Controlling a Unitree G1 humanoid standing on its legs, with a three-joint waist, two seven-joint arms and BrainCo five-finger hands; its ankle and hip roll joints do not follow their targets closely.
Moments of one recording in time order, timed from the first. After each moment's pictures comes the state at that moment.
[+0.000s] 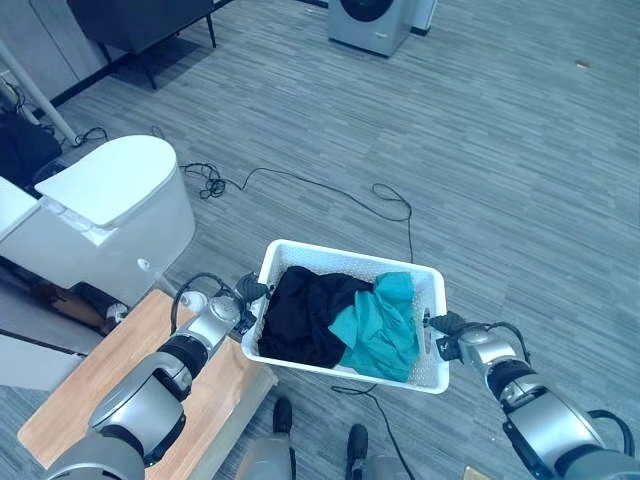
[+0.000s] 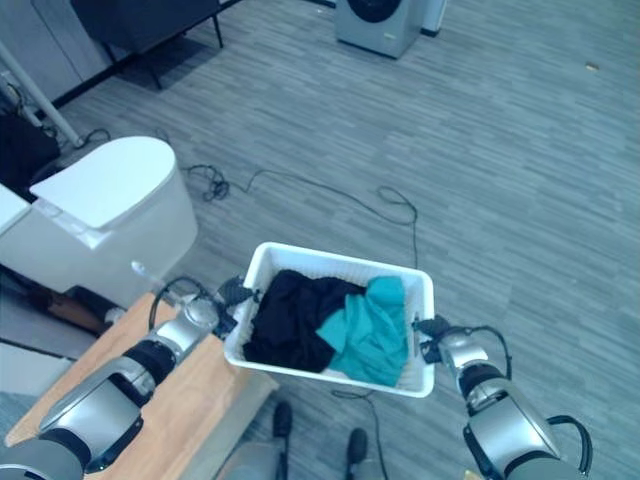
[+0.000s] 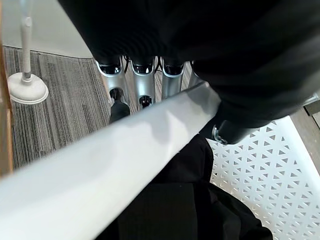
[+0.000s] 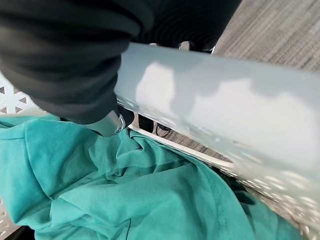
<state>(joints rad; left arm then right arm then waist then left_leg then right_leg) -0.70 0.46 -0.72 0.90 -0.26 0.10 0.03 -0.60 -0.43 0.46 1.11 0.41 0.20 0.01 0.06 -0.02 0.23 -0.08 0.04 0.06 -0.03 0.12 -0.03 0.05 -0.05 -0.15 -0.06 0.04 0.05</state>
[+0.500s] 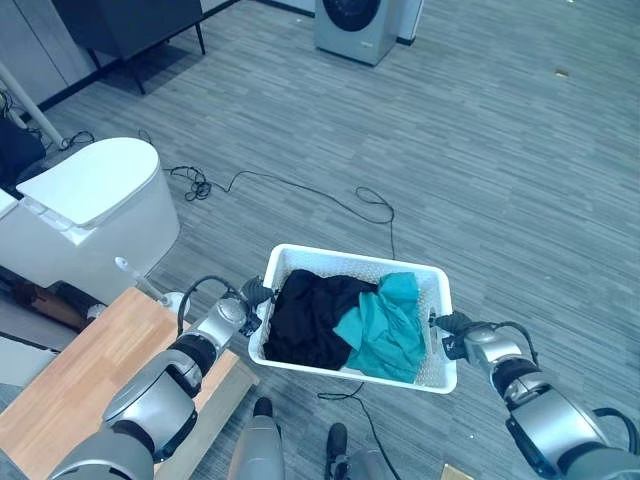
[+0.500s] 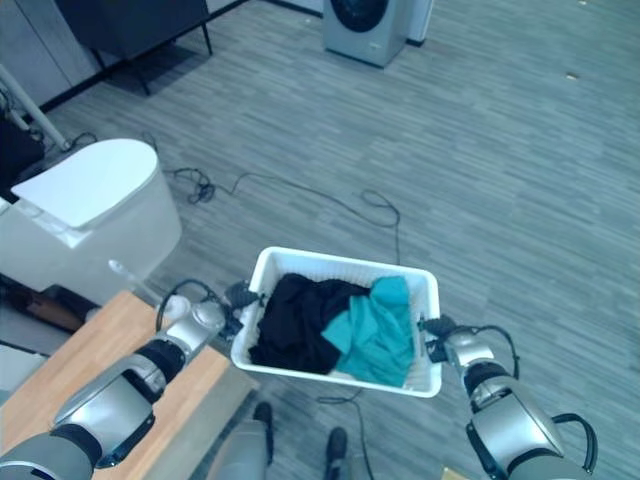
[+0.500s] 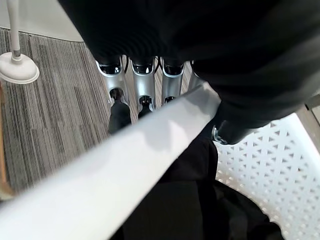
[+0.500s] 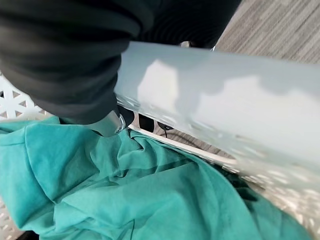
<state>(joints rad) -0.75 0.40 -0.75 1.01 -0.26 0.08 0.02 -0.61 -0.46 0.48 1.14 0.42 0.19 0.02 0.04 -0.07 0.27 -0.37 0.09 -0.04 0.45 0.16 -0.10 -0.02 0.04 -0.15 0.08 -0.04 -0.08</state>
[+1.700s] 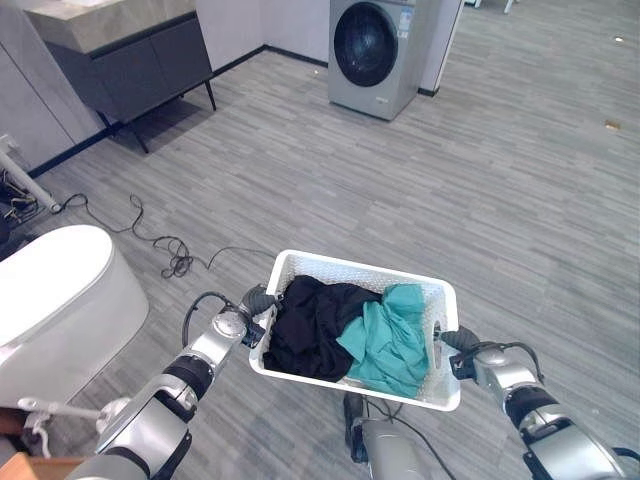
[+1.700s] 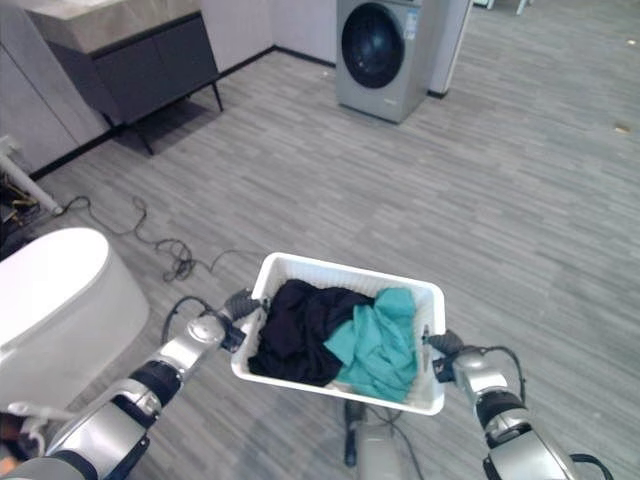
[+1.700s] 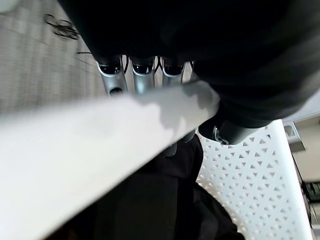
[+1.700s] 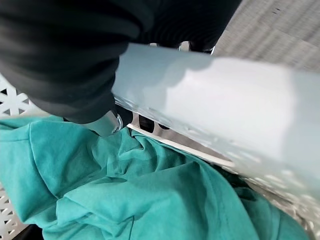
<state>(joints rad) -0.58 0.41 -0.60 0.80 -0.27 0.07 0.02 -0.43 -0.51 0.38 0.93 0.40 0.19 0.03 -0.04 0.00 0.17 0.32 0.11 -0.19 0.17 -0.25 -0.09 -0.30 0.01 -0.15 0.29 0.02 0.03</state>
